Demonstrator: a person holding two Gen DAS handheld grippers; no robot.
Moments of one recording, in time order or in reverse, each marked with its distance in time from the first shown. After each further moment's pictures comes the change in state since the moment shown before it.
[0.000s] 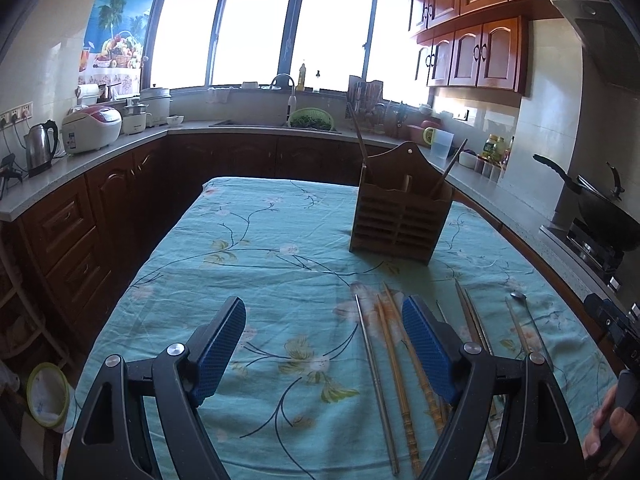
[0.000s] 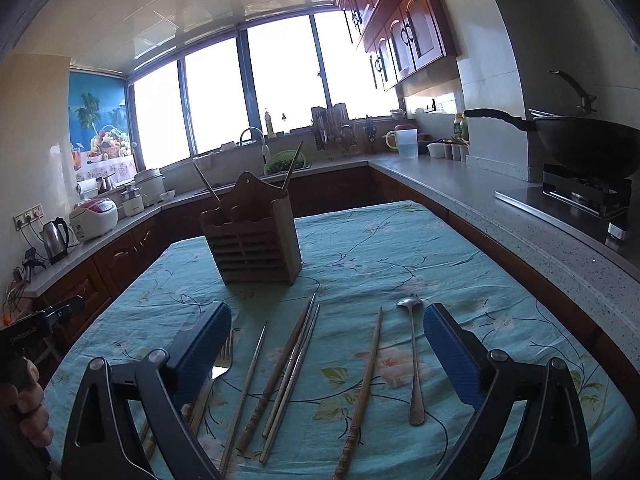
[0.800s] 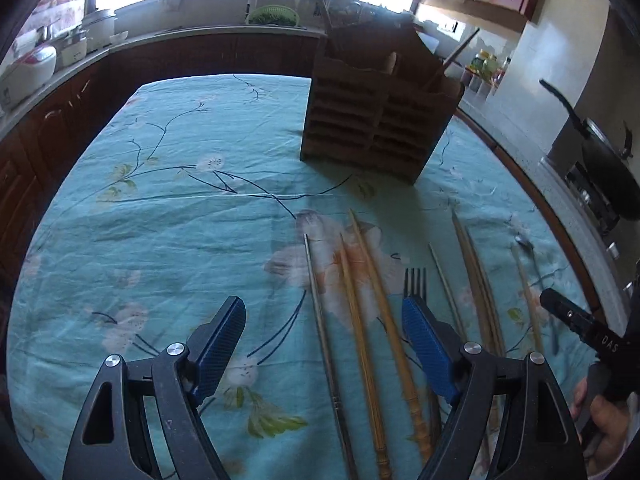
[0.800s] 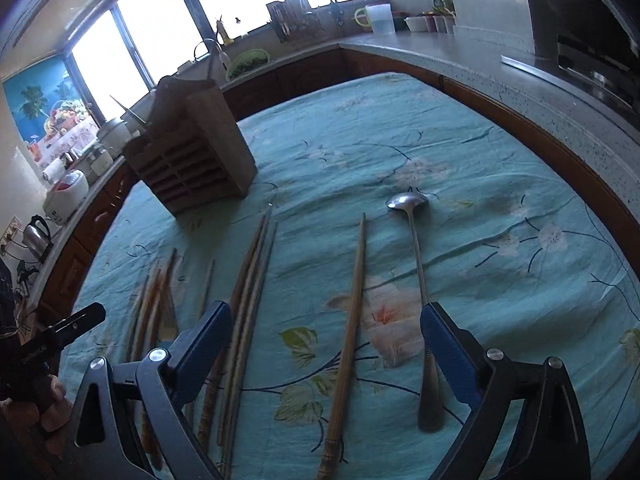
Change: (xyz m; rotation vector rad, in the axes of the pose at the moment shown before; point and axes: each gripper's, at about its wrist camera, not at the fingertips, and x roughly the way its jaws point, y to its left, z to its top) left arm 0.147 -0.032 0.021 0.032 0.395 -0.083; right arm 0.118 -0.047 -0.024 0.187 0.465 -0.065
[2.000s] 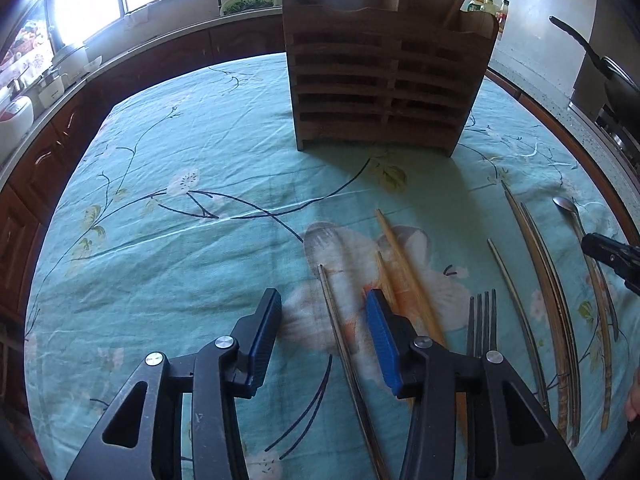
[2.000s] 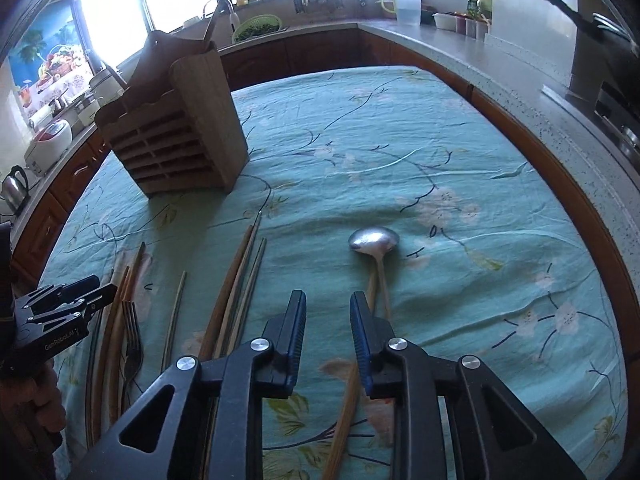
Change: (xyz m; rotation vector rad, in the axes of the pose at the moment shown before) left arm 0.082 -0.004 0.026 0.145 0.096 0.080; right arm 0.038 0.024 0.040 -0.167 0.083 -0.074
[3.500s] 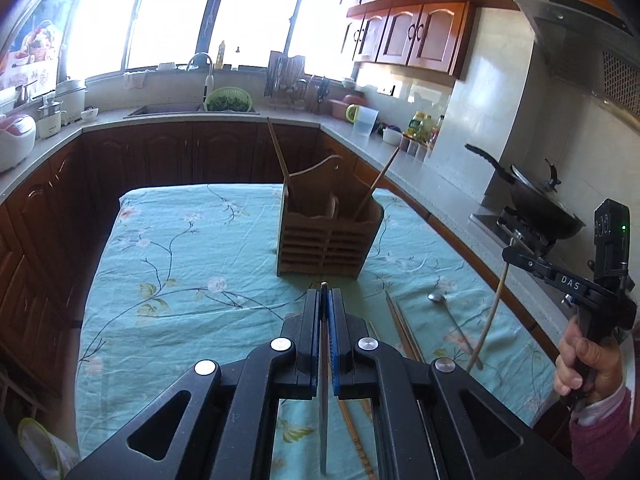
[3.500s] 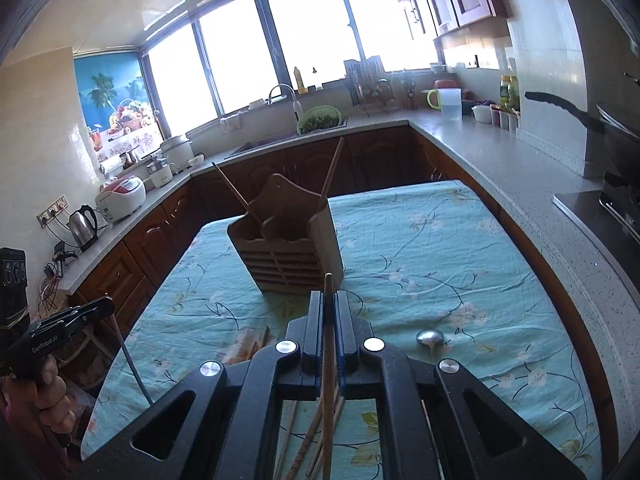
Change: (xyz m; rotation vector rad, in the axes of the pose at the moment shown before) left arm -0.241 0.063 -0.043 -0.057 -0.383 -0.248; right arm -0.160 0.043 0.030 -0.067 -0.362 0.223
